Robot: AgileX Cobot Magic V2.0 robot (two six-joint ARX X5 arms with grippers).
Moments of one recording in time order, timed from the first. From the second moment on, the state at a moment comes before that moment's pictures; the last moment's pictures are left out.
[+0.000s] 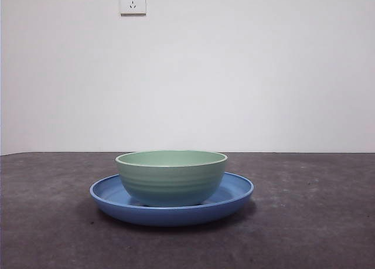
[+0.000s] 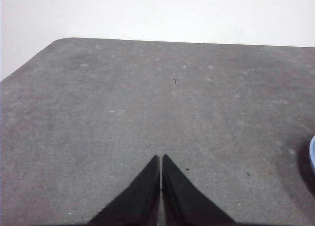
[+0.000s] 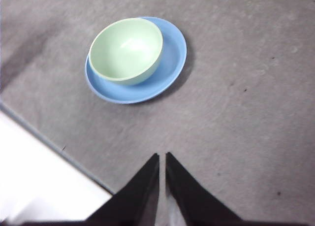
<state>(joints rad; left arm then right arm) -0.07 0.00 0.03 -0.18 -0.03 -0.04 0.39 0.49 0.96 -1.15 -0.26 0.08</state>
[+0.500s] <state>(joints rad) -0.07 0.00 0.03 -0.18 -0.03 -0.04 0.02 0.13 0.40 -0.36 -0.22 -0.02</state>
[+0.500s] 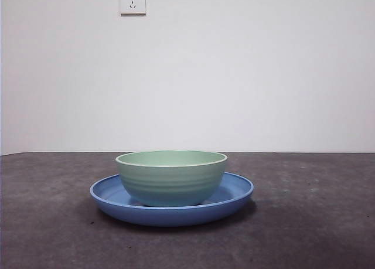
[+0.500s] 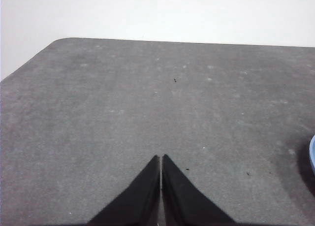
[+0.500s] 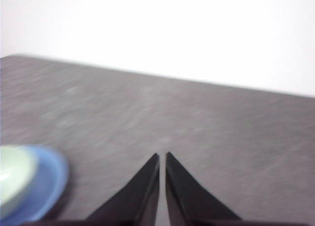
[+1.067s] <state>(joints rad) -0.07 0.00 0.03 -0.18 -0.03 -0.04 0.01 0.01 0.02 -0.19 -0.02 0.06</state>
